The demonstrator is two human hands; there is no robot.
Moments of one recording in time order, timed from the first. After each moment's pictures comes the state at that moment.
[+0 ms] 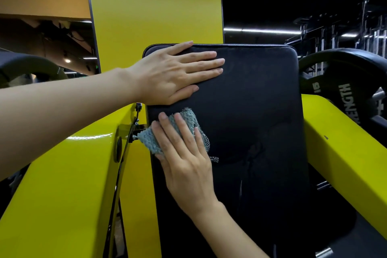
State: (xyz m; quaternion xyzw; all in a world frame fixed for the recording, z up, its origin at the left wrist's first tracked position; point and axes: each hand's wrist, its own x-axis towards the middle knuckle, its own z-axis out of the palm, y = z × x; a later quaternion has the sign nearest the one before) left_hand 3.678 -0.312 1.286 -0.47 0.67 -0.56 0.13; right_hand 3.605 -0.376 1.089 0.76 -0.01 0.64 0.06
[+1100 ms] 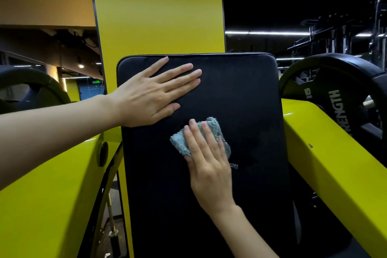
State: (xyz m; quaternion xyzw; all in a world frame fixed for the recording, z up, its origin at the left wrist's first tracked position) left_hand 3.666 -0.324 1.265 -0.54 0.59 -0.58 0.16; right_hand 3.563 -0.456 1.075 0.76 -0.04 0.65 0.04
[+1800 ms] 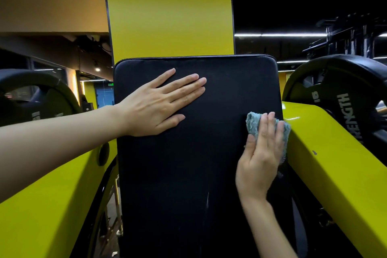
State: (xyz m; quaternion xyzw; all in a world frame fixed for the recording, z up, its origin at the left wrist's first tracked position) left_hand 3.650 -0.338 1.248 -0.55 0.60 -0.56 0.17; right_hand 3.533 -0.531 1.087 0.62 -0.20 0.75 -0.13
